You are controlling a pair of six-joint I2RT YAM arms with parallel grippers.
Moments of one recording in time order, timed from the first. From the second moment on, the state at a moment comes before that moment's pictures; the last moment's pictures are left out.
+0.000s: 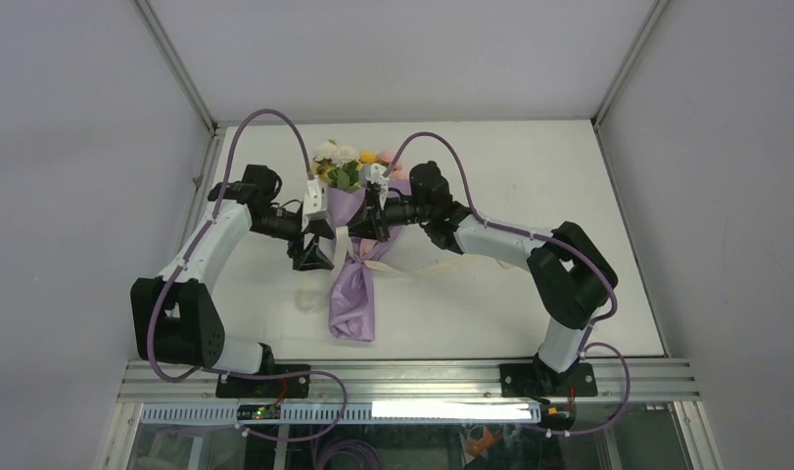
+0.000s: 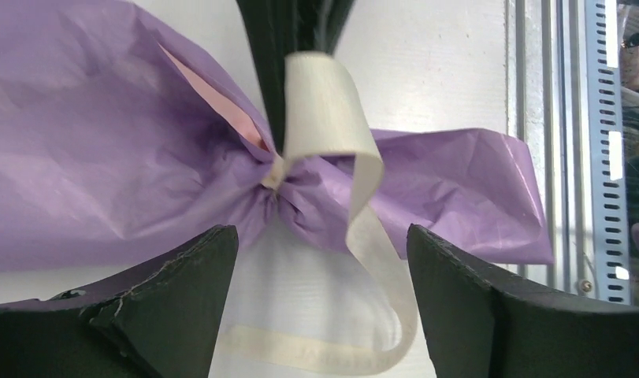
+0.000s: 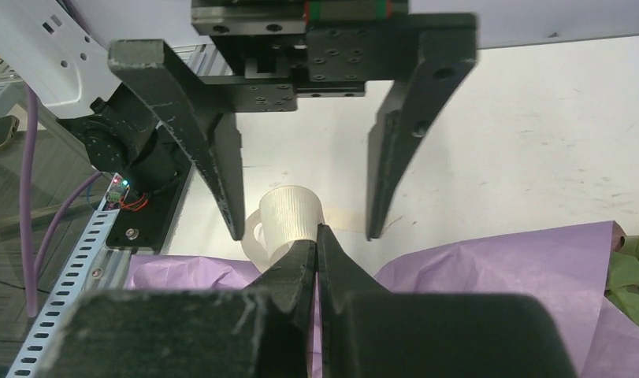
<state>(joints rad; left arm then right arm) -0.10 1.41 1.09 -1.07 1.00 1.22 0.78 1.77 1.14 0.50 -0.90 0.02</state>
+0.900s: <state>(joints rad) -0.24 1.49 1.10 -0.77 1.01 0.99 0.76 1.77 1.13 0.50 -0.87 0.00</state>
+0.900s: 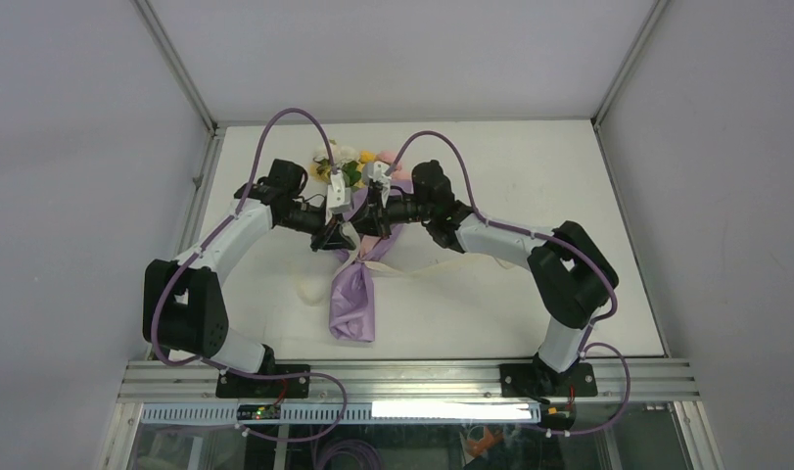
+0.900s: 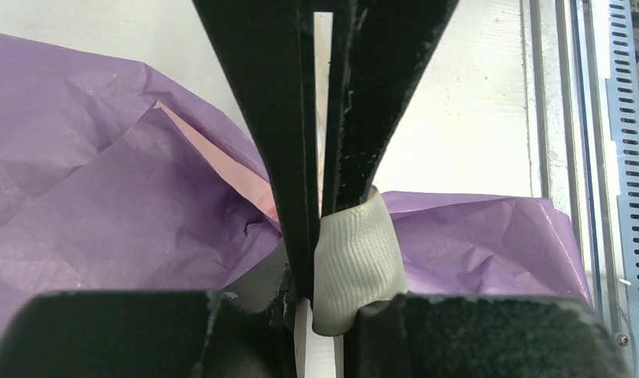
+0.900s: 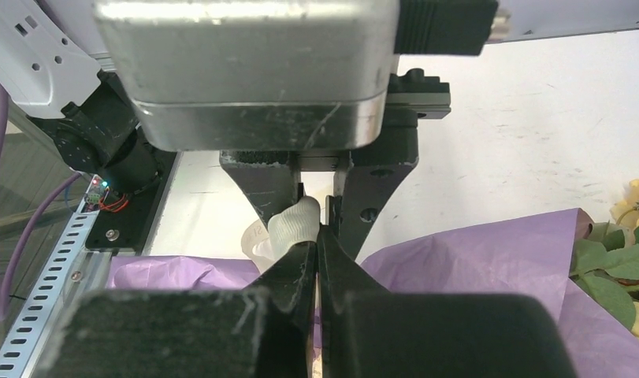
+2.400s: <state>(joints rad) -0.24 1.37 0.94 -0.69 0.94 0.99 0.28 1.85 1.28 -0.96 0.22 0.38</state>
